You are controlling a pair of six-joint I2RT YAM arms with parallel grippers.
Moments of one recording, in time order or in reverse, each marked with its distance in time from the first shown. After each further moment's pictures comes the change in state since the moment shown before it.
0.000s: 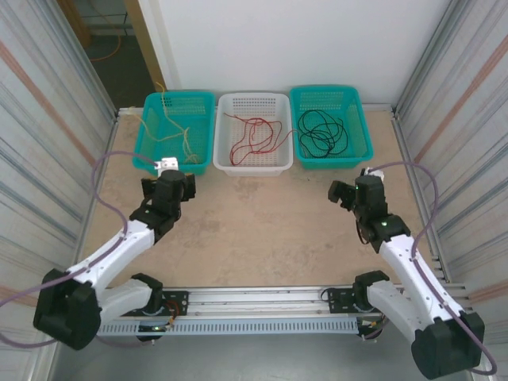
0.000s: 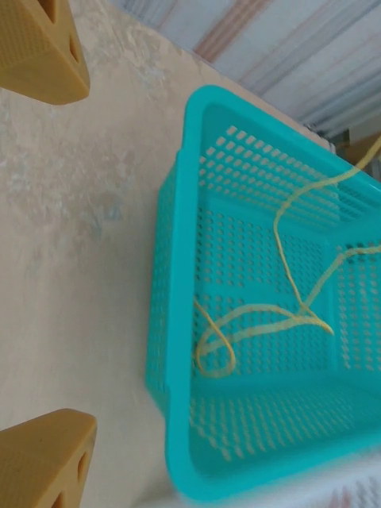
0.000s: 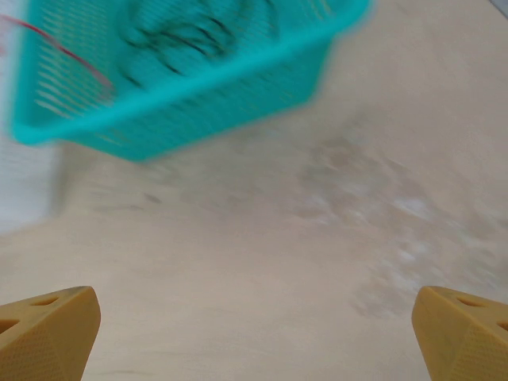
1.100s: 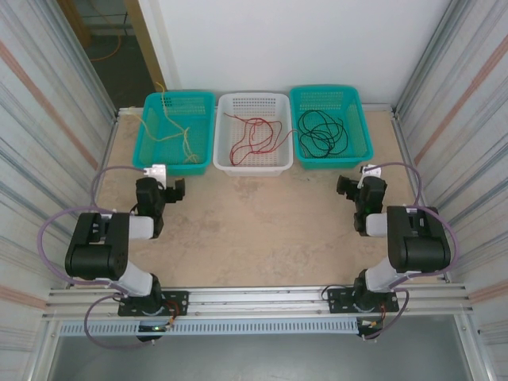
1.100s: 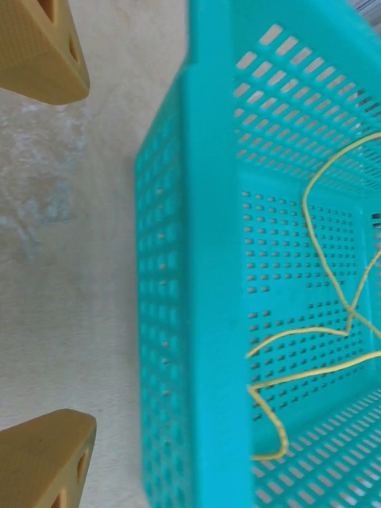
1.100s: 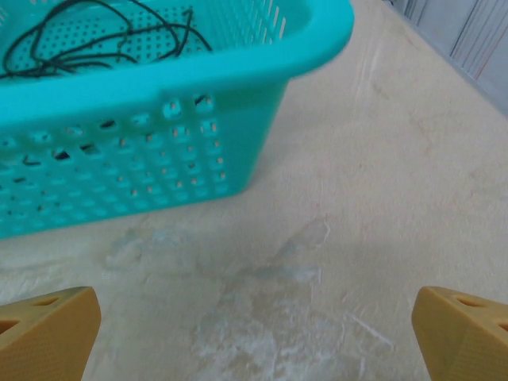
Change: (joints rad) left arm 0.368 0.414 -0.206 0.787 0.533 0.219; right arm -0.274 0.703 -0.192 1.159 -0.164 -0.366
